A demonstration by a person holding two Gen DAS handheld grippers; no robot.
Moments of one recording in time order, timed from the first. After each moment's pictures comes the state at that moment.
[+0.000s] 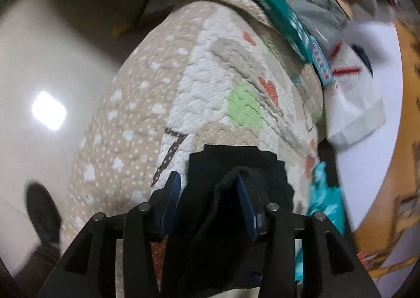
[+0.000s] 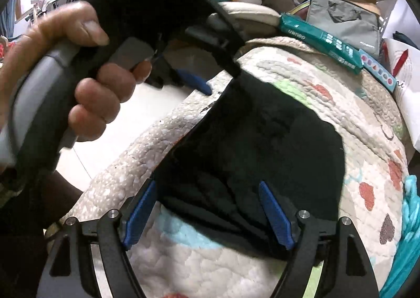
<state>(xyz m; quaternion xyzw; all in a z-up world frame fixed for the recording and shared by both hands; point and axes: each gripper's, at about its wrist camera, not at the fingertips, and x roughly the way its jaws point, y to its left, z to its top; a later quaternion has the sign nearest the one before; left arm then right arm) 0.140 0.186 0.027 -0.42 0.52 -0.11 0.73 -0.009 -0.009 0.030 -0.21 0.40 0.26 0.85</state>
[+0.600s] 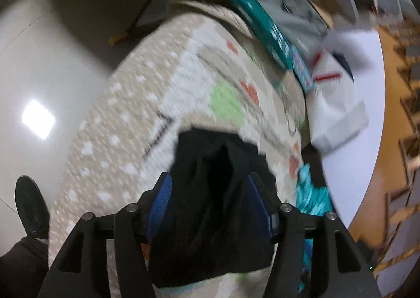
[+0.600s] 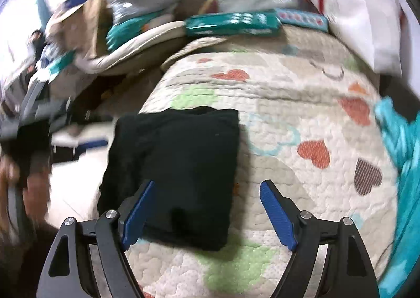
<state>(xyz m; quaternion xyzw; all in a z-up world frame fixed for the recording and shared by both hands) 0.092 0.165 0.047 -0.40 0.48 -0.13 0.77 0.054 -0.139 0.069 -0.01 0.43 0.15 0.89</state>
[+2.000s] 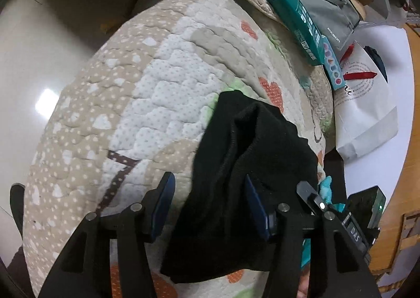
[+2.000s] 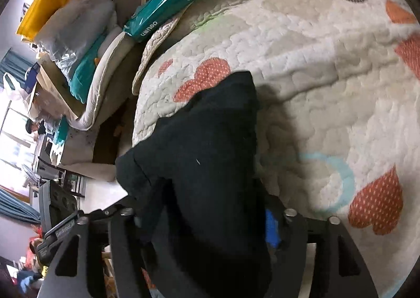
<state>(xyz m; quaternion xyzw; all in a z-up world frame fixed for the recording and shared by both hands) 0.190 0.138 0.020 -0.40 0.53 -0.09 0.75 0.222 -0.163 0.023 0.21 0.53 0.17 0.81</state>
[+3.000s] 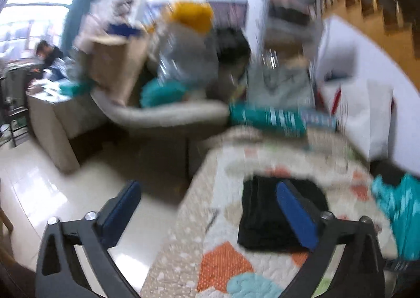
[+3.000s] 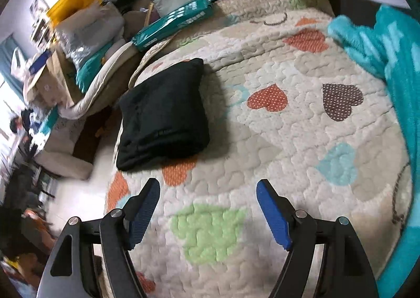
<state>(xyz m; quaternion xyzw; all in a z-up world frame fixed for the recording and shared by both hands) -0.046 0.108 0.163 -0.11 0.15 0.11 0.98 0.016 -0.216 0.062 0.12 0.44 0.10 0.88</state>
